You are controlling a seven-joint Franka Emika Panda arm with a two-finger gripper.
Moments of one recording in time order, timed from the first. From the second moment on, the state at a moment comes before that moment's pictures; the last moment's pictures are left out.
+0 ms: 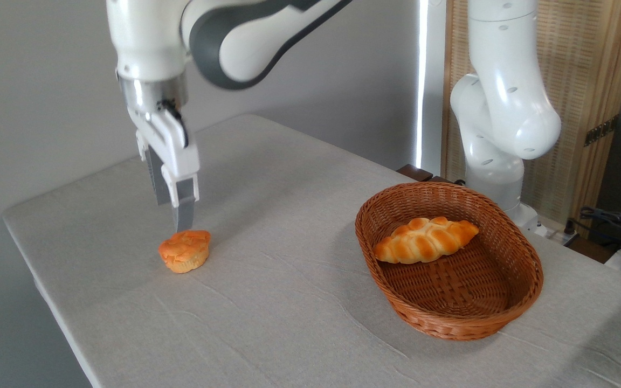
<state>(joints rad) -0.38 0.09 0.10 -1.77 -0.15 2.02 0.65</state>
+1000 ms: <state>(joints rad) -0.09 -0.01 0.03 -1.58 -0.10 1.62 0.76</state>
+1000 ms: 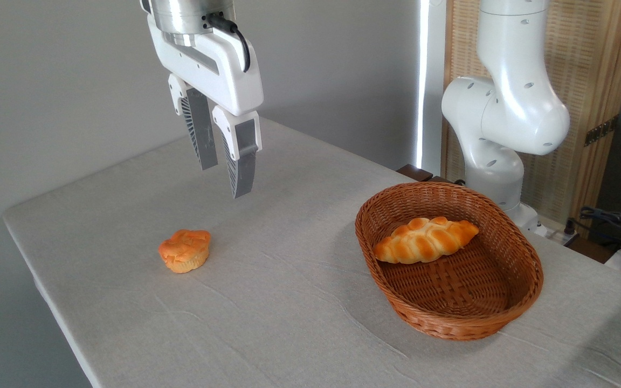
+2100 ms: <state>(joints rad) -0.09 0.00 0.02 -1.58 -0.02 1.61 0.70</state>
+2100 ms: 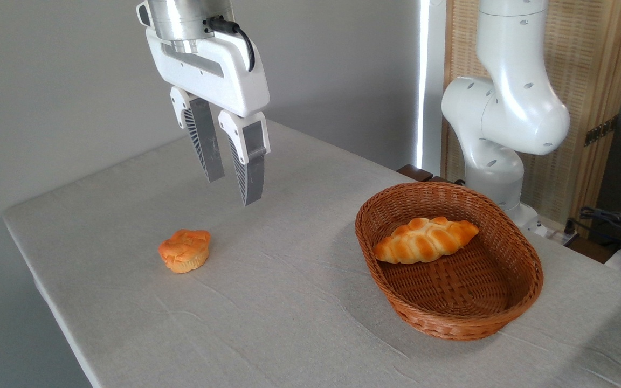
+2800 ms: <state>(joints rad) -0.09 0.00 0.00 -1.58 0.02 1.61 0.70</state>
